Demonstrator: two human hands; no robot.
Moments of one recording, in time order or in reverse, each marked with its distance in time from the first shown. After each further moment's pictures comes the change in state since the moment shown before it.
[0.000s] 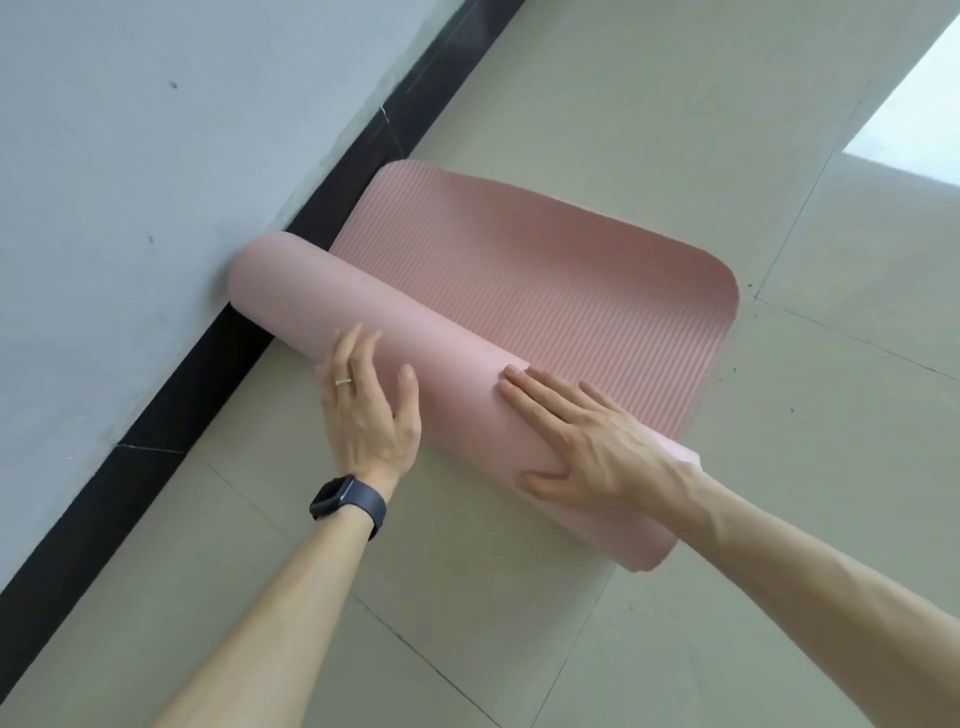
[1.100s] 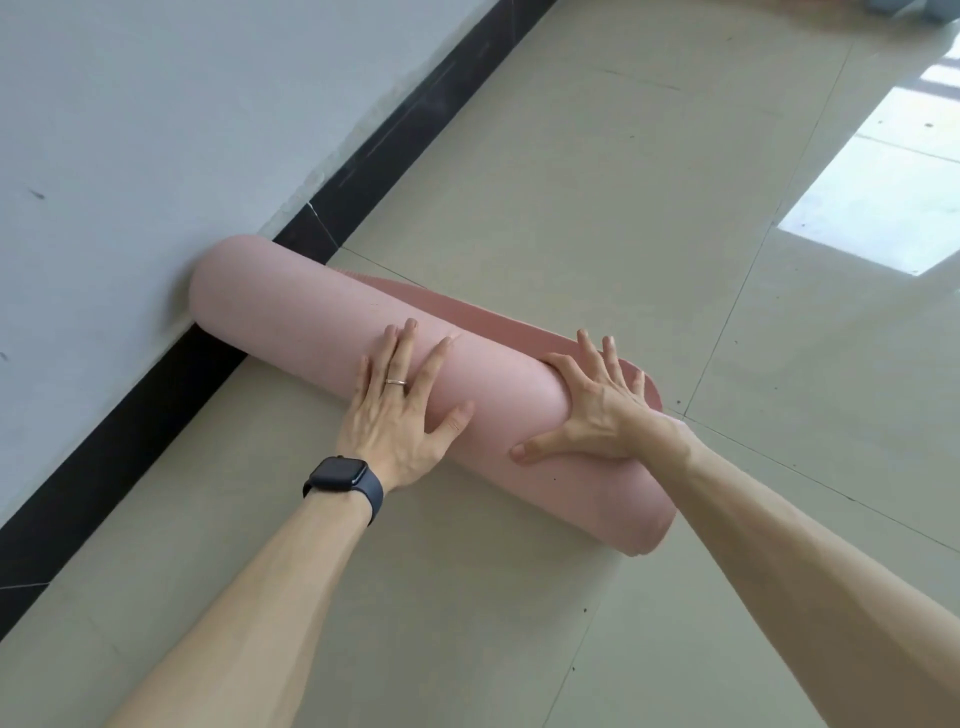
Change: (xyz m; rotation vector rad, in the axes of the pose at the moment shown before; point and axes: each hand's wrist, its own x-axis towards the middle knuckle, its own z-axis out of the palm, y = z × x) left_hand 0.120 0.084 0.095 0.275 -0.468 0.272; right_hand 0.071 0.161 -0.092 0.259 -0.026 0.521
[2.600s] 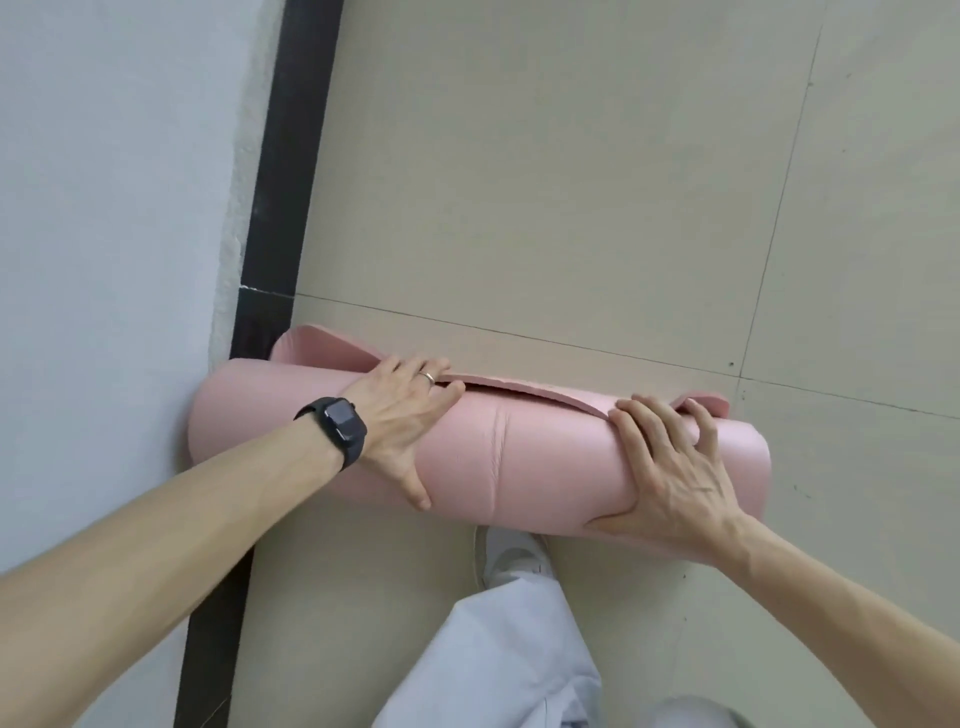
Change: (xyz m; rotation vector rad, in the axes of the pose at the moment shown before) left_hand 0.193 -0.065 -0.069 0.585 -0.859 0.838; right_hand -0.019 -0.037 0.015 -0.207 0.085 0.156
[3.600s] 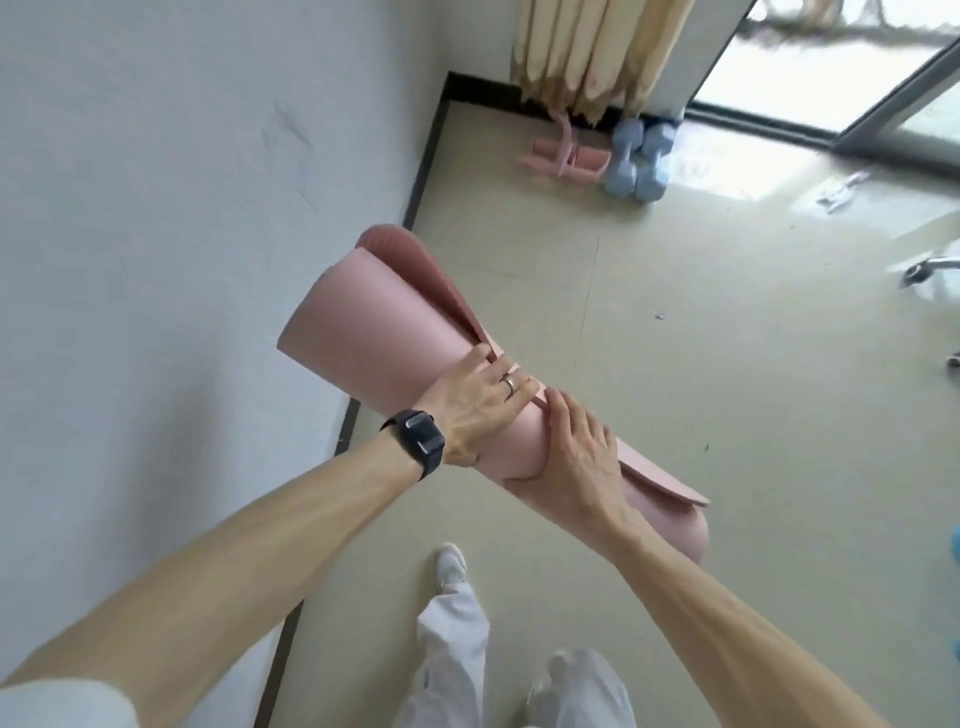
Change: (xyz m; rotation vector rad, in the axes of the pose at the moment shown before) left_hand -0.343 0.018 -0.520 0.209 0.594 0.058; right_hand -0.151 -0.102 -0.586 0.257 0.240 0.270
